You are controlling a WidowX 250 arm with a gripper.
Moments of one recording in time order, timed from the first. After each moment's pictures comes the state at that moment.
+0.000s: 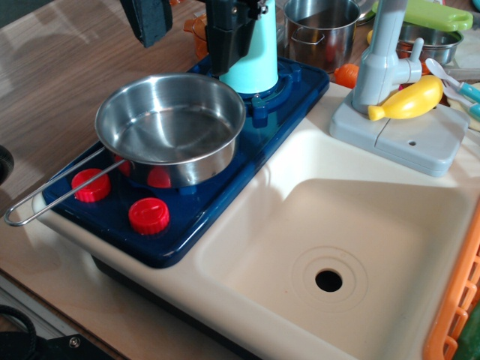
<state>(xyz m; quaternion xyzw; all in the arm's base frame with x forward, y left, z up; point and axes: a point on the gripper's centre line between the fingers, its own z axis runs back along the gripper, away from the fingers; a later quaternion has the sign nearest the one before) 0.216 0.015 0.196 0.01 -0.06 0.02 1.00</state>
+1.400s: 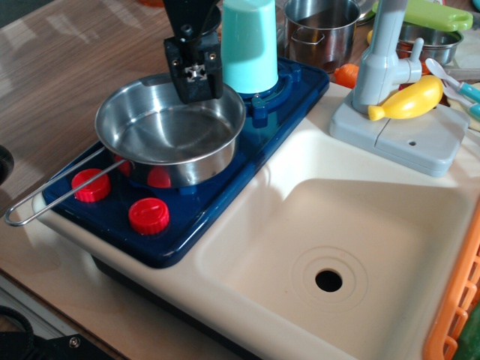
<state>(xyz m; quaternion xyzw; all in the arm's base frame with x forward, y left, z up) 0.227 0.020 0.171 0.06 -0.12 -0.41 0.90</state>
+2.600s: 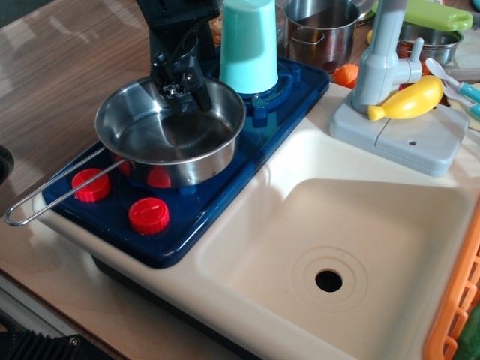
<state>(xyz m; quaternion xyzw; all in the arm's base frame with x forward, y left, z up) 0.248 0.045 0.138 0.01 -0.16 -0.46 0.88</state>
